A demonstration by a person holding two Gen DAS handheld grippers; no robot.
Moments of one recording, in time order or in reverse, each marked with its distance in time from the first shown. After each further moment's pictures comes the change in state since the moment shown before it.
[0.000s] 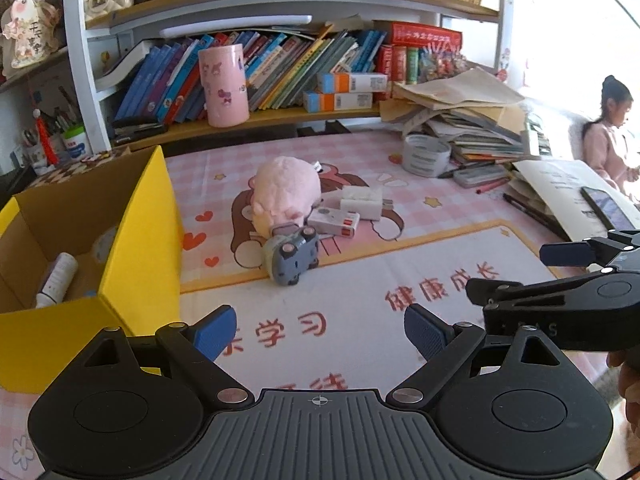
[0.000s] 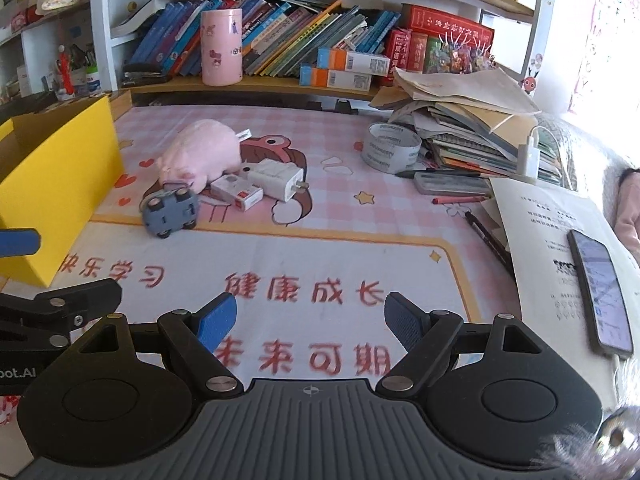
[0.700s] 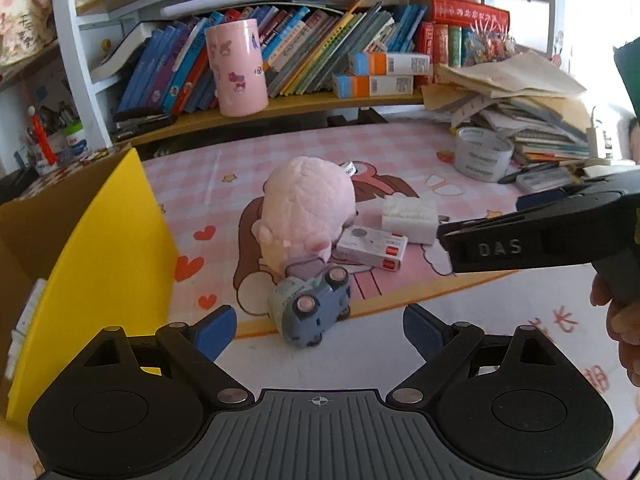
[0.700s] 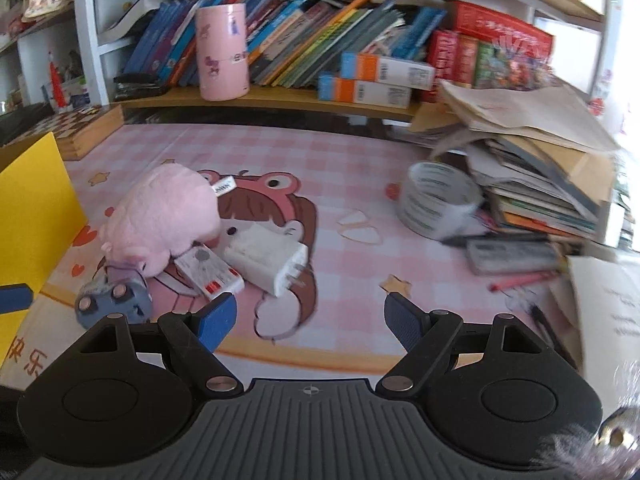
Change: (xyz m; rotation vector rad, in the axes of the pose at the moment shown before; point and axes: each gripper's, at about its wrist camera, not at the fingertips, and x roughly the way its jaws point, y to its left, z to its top) left arm 0.089 0.001 0.033 -0.010 0.042 0.106; right arm 0.116 -0.017 0.080 -0.043 -0.007 0.111
